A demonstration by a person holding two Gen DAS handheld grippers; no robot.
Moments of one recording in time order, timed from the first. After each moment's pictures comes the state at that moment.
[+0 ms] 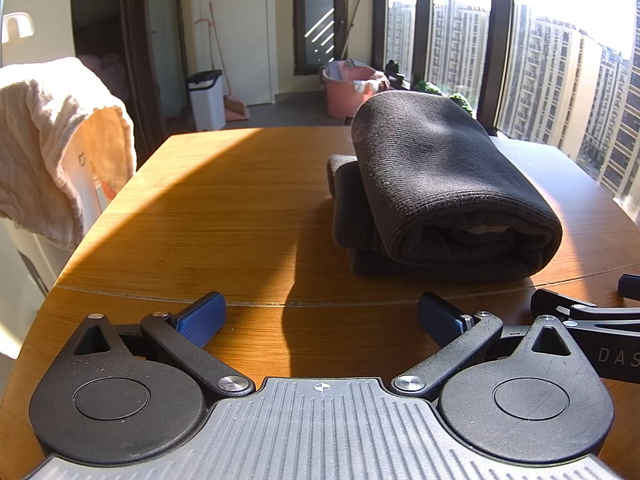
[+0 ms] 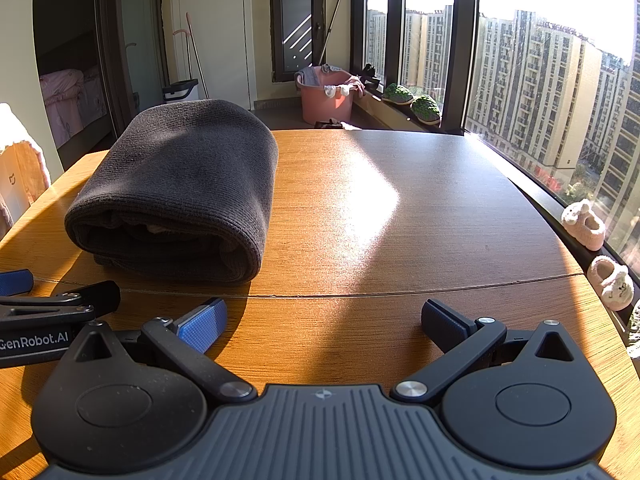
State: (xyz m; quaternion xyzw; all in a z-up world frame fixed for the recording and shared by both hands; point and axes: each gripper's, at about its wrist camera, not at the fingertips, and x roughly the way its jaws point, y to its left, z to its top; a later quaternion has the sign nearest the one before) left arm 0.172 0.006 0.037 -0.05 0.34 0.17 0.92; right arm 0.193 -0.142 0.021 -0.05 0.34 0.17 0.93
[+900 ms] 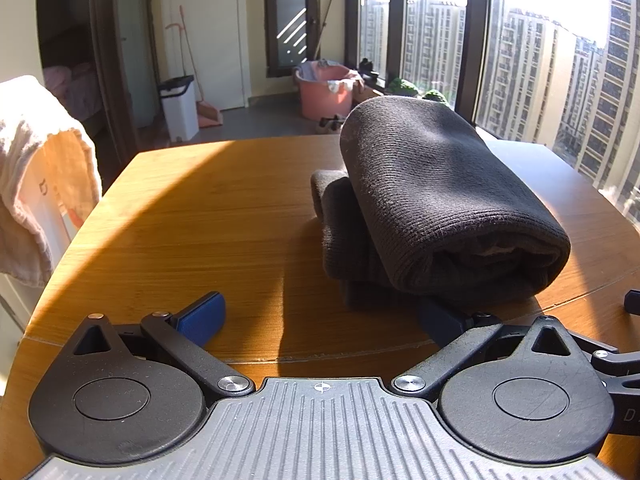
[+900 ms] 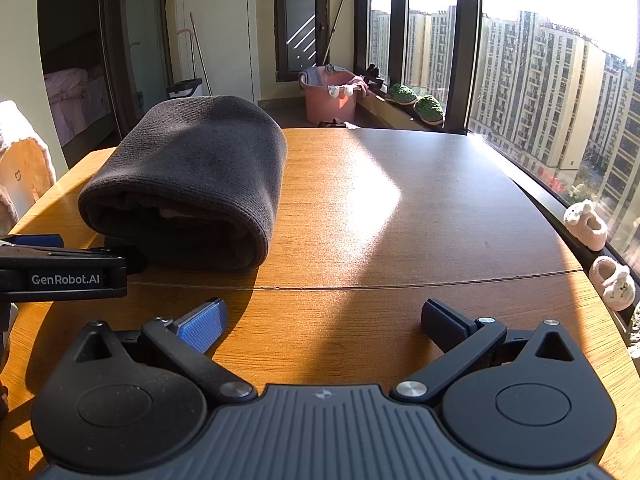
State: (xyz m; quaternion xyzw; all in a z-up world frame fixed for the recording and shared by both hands) left arm 0.199 0.018 0.037 -0.04 0.34 0.13 0.93; right arm 0.188 -0.146 0.023 -0.06 0.34 0.18 0.92
